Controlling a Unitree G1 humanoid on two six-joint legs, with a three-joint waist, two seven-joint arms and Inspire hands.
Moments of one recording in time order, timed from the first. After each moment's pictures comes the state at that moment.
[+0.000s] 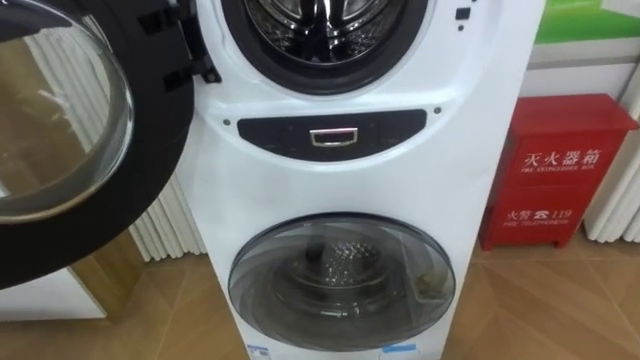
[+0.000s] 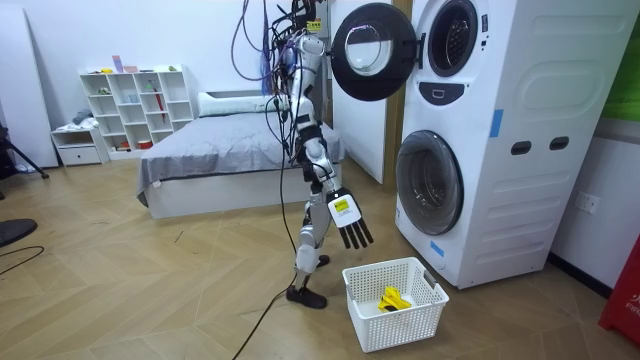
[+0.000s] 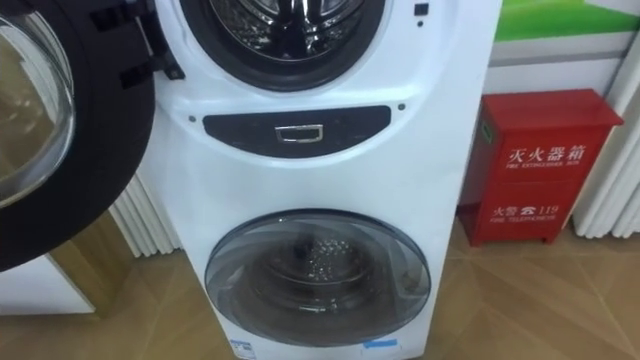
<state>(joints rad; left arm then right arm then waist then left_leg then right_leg) -0.25 0.95 0.70 0.72 -0.53 -0.16 0.56 0.40 -0.39 -0.34 0.97 0.04 -0.09 0.07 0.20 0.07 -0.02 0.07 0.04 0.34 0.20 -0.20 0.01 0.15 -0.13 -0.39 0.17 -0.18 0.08</state>
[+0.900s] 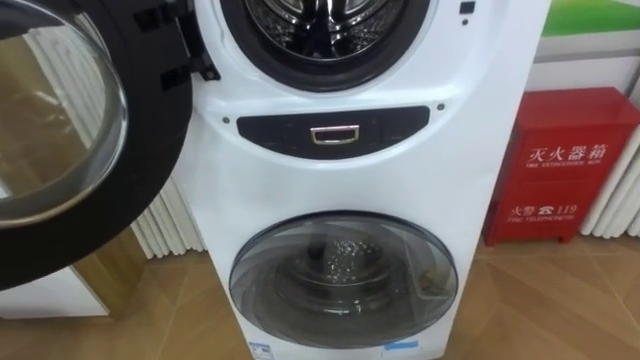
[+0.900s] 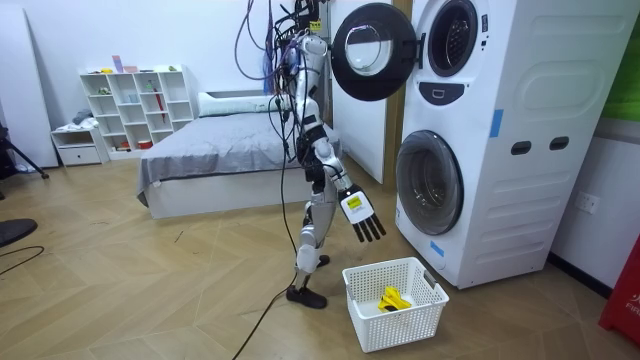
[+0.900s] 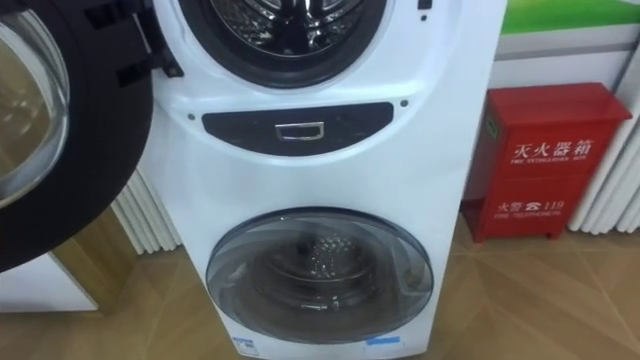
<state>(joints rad) -0.29 1.04 0.60 0.79 -0.54 -0.11 0.38 0.34 -0.40 -0.34 0.94 0.05 -0.08 0.16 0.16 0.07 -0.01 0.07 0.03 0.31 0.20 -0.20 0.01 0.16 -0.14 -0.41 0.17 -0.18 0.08</state>
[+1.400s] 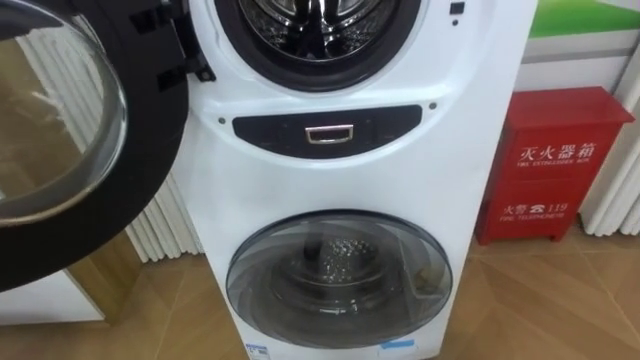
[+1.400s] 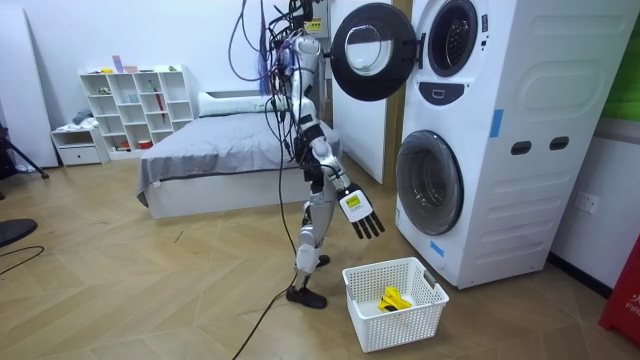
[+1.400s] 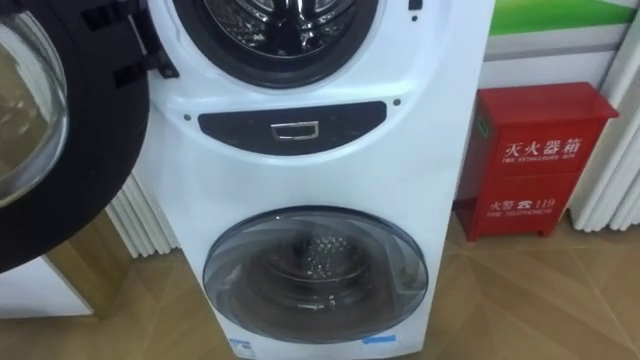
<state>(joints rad) -0.29 0.92 0.57 0.76 -0.55 -0.12 0.38 0.30 -0.43 -0.34 0.96 0.06 -0.06 0.23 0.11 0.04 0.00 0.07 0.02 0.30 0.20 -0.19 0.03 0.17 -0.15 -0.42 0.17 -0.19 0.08</state>
